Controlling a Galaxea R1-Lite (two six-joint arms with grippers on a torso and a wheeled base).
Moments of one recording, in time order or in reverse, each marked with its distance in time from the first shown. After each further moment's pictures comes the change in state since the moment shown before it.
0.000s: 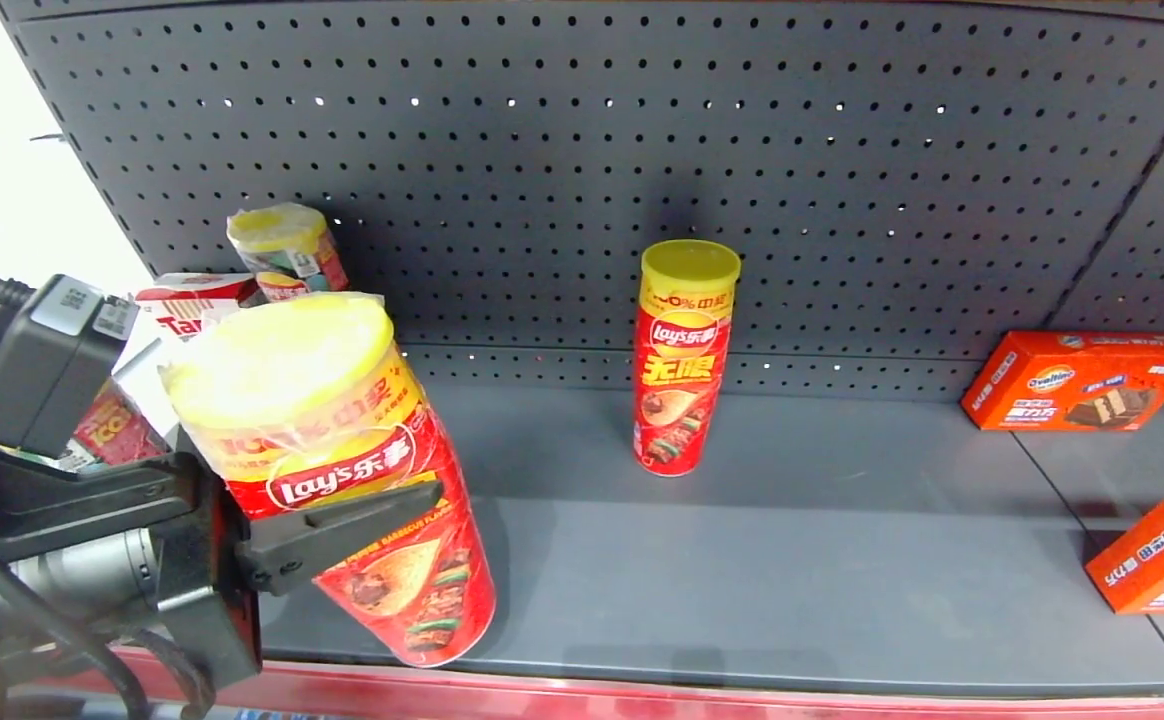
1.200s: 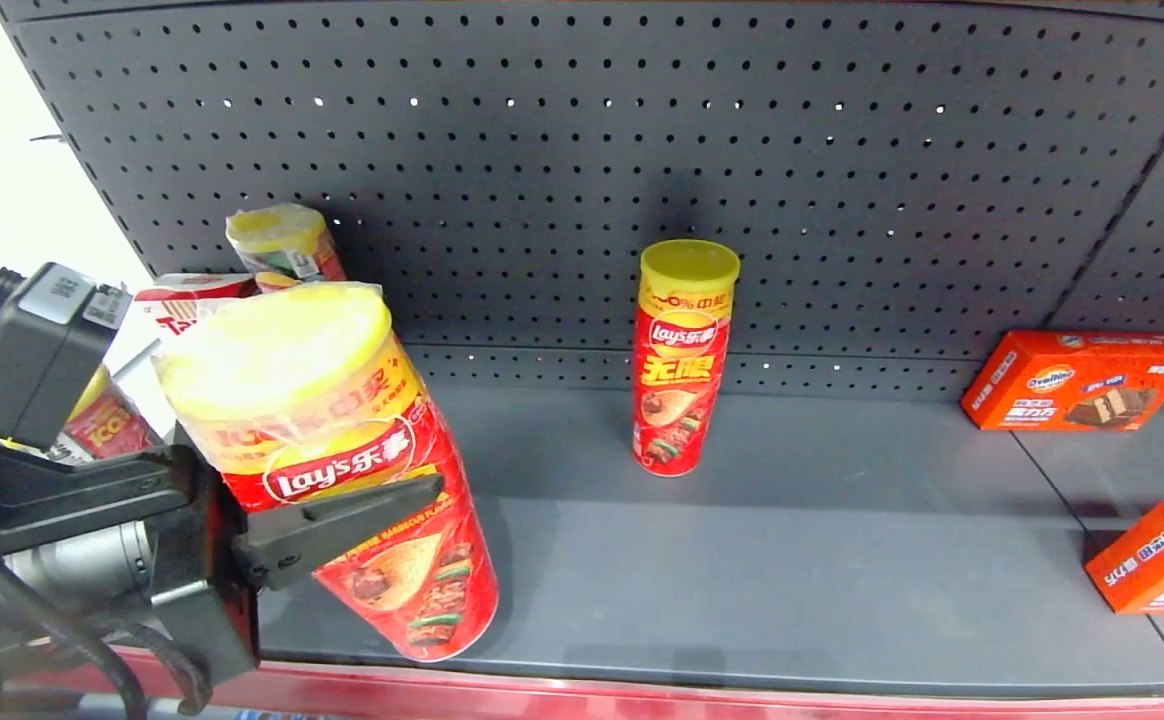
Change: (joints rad) left arm 0.001 0.001 -0.013 0.000 -0.010 -0.001; right arm 0.001 0.000 0.000 0.000 -0.005 0.008
